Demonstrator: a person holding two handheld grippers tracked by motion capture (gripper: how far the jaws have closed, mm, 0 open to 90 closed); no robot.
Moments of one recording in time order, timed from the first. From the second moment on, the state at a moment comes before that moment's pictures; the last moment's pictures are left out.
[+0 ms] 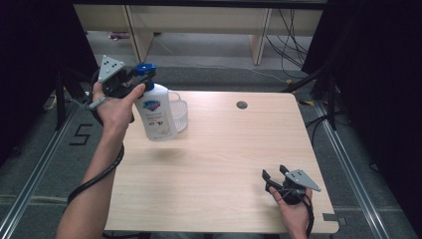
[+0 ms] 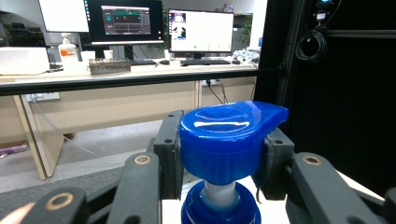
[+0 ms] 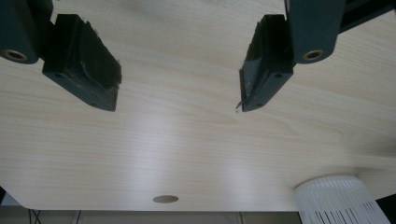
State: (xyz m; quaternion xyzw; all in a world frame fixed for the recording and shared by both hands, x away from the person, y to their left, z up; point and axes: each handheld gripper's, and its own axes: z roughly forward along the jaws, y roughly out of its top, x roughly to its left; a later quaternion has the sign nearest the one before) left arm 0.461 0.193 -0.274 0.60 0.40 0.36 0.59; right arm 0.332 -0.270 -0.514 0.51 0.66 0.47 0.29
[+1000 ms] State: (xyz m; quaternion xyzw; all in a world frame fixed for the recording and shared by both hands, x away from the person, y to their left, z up) left arm 0.483 0.187 -0.256 0.60 0.41 0.36 0.58; right arm 0.332 -0.272 -0.513 0.51 0.66 0.47 0.30
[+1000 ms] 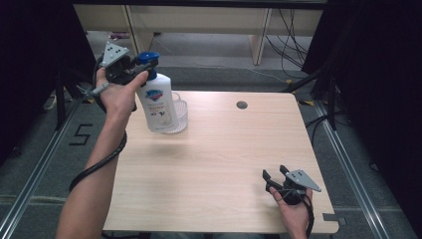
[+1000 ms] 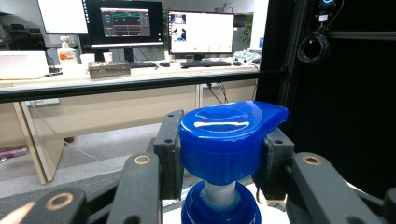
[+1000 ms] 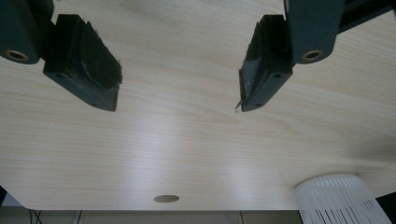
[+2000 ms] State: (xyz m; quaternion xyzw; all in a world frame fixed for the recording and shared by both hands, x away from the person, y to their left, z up) left arm 0.500 0.184 -0.246 0.60 0.41 0.37 0.58; right arm 0.331 -0.273 -0.513 0.51 0.66 0.46 0.30
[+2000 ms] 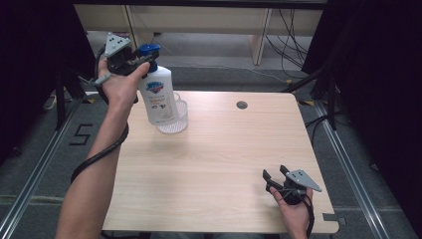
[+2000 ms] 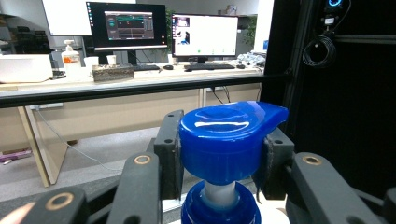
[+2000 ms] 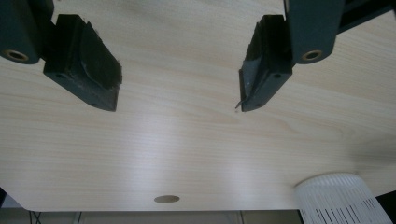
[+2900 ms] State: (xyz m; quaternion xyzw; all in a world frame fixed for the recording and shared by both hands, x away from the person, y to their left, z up) left arm 0.524 0.182 -0.243 0.58 0.42 0.38 0.58; right arm 0.332 -0.274 -0.513 0.51 0.66 0.47 0.29
